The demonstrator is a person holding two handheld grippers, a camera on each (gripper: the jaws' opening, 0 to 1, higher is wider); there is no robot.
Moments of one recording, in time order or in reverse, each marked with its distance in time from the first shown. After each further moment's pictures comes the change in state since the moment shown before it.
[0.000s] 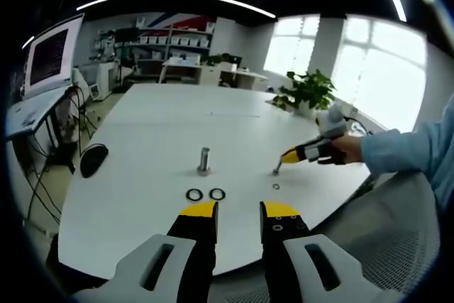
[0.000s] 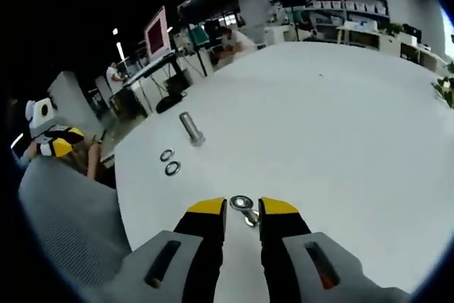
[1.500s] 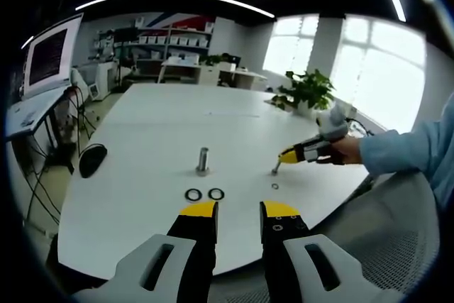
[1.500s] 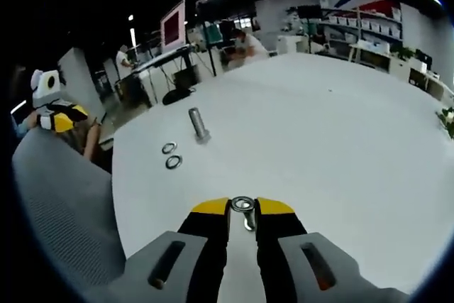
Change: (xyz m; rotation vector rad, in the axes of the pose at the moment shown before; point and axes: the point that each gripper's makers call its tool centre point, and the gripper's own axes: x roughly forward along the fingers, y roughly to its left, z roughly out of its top) left arm 0.000 -0.001 0.000 0.001 0.003 -0.006; right arm 0.002 -0.009 0.005 -0.179 -0.018 -0.017
